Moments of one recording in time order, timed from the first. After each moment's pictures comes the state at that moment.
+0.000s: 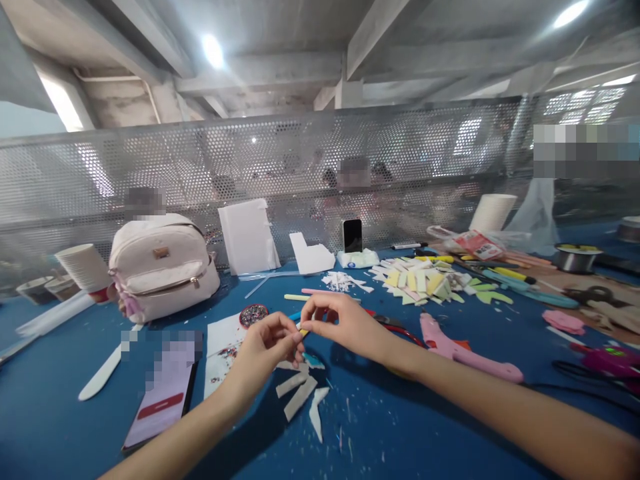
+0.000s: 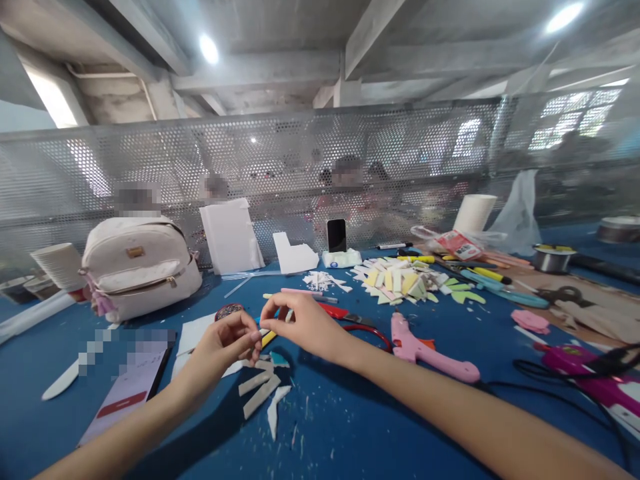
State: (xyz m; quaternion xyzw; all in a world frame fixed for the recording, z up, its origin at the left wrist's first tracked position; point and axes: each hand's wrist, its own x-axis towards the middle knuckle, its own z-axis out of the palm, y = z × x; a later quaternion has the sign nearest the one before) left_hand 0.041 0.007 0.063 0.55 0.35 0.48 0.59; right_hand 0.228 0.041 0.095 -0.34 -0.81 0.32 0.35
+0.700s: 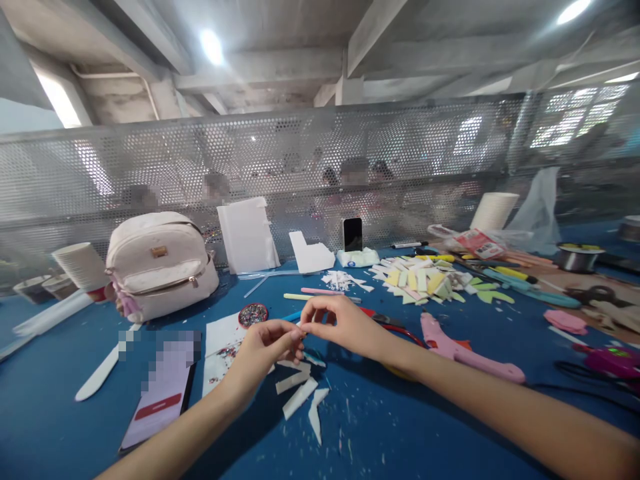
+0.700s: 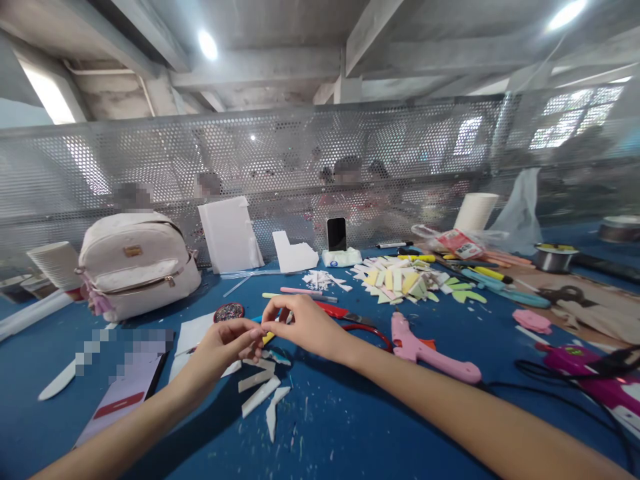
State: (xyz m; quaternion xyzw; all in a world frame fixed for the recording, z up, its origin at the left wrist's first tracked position) left_hand 0.037 0.023 0.041 0.53 0.38 0.47 0.60; right_hand 0.230 0.052 0.084 -0.33 -0.83 0.32 0.32
